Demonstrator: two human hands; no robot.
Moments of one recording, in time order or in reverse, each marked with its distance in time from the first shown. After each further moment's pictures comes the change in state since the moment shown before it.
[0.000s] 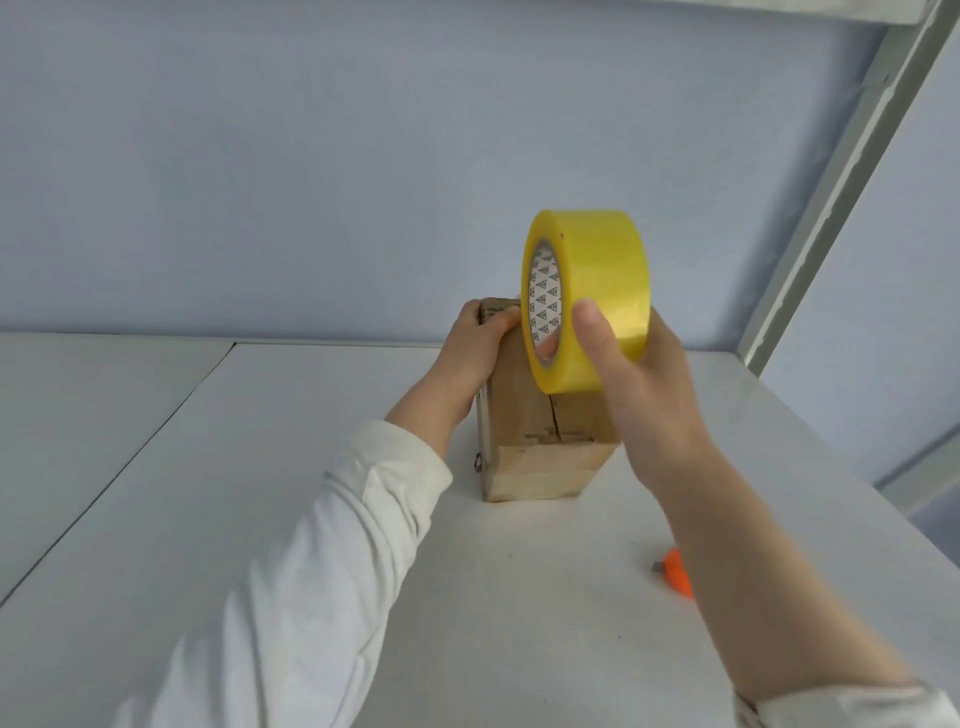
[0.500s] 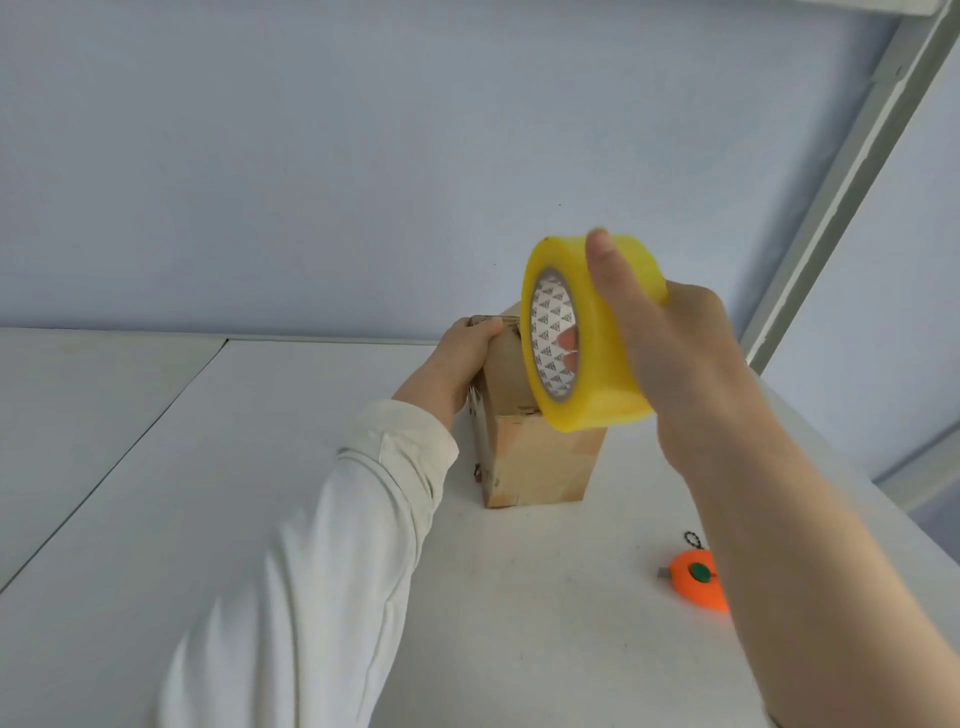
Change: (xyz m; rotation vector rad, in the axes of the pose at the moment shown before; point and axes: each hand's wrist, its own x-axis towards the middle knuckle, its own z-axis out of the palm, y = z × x) left_hand 0.025 -0.015 -0.006 -0.041 -0.005 -0.217; right_hand 0.009 -0.036 0.004 -0.189 0.178 0.253
